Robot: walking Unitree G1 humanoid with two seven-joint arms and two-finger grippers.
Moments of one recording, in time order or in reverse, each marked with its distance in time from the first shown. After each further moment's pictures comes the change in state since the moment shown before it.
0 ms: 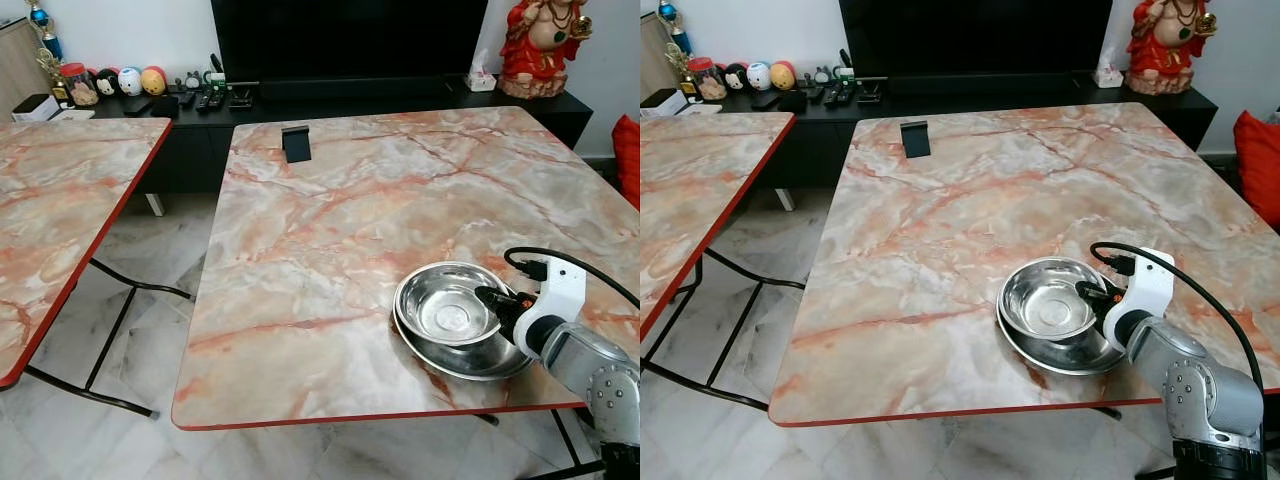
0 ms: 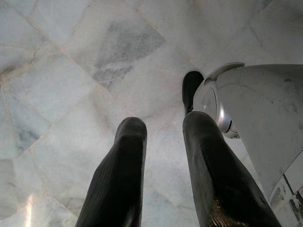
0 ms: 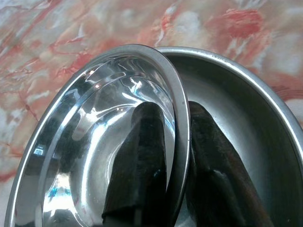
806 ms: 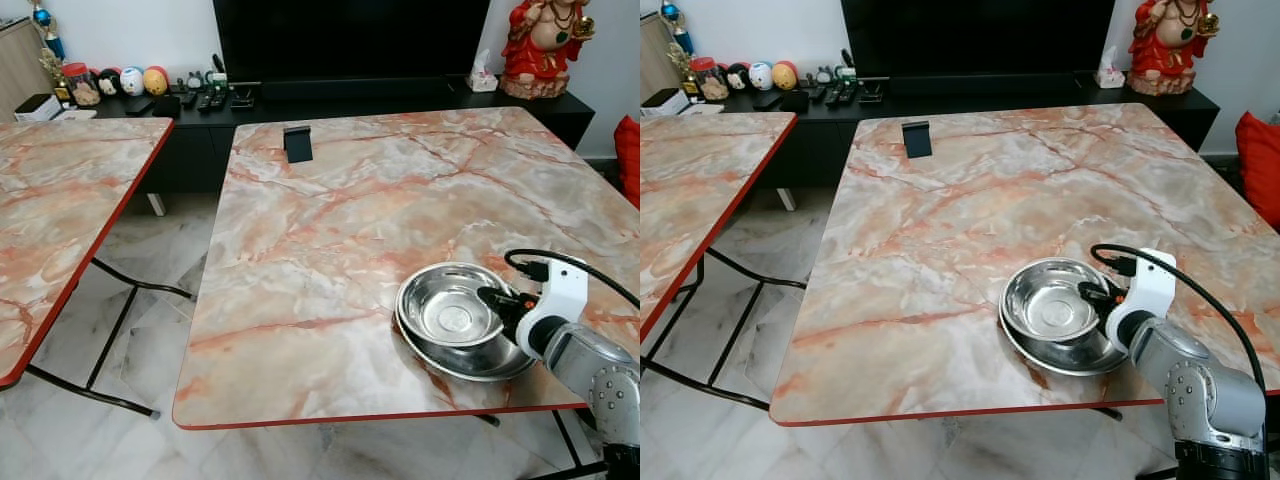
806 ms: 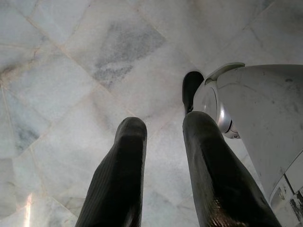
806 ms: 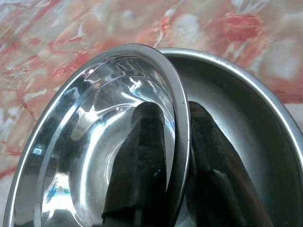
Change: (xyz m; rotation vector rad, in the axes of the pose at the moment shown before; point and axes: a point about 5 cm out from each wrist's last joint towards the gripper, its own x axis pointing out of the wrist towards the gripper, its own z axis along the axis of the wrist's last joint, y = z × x) left arm 0.000 0.000 0.000 -0.001 0.000 0.001; right arm -0.001 -0.002 0.001 -0.023 -0.002 -0.008
